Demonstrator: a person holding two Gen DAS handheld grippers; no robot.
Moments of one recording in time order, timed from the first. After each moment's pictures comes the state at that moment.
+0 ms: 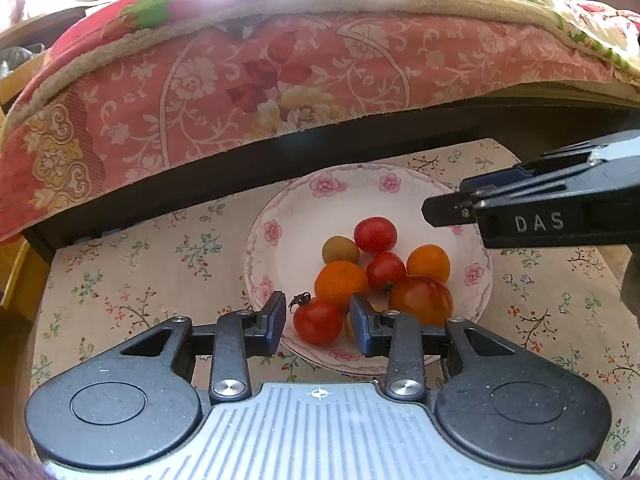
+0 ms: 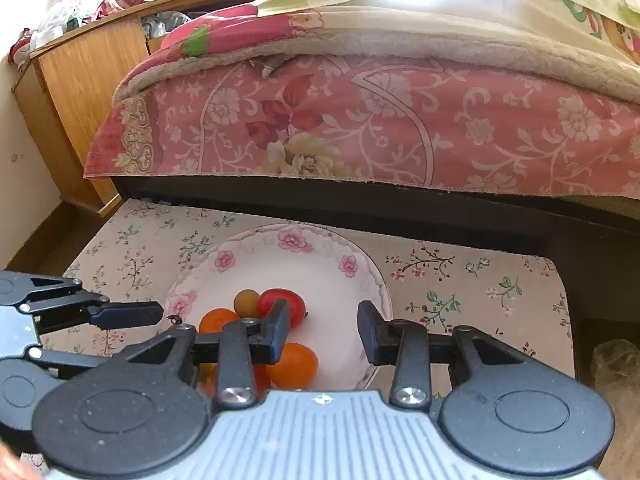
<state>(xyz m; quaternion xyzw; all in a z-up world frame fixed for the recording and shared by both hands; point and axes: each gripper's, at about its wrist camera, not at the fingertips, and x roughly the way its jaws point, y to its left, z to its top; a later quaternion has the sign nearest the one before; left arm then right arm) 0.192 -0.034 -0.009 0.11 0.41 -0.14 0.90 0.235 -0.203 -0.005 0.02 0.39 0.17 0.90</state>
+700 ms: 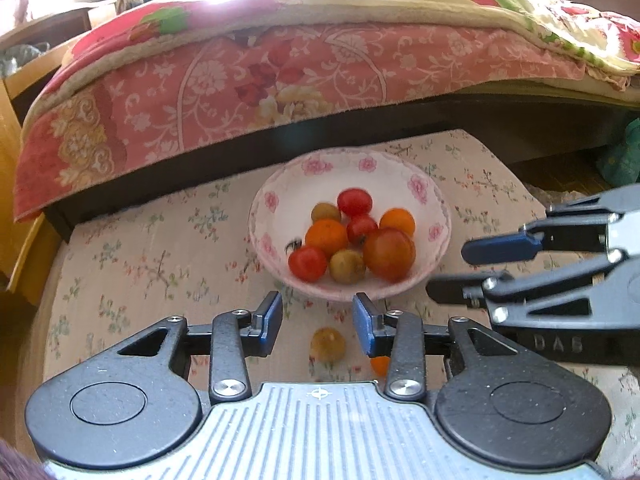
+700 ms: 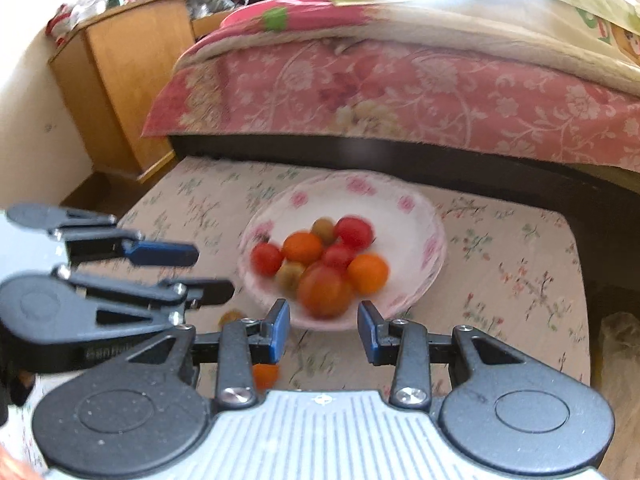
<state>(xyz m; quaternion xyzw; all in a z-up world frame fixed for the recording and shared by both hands) 0.139 -0.016 0.009 0.10 0.41 -0.15 0.89 0.149 -0.178 0.000 0.00 0.41 0.21 0.89</state>
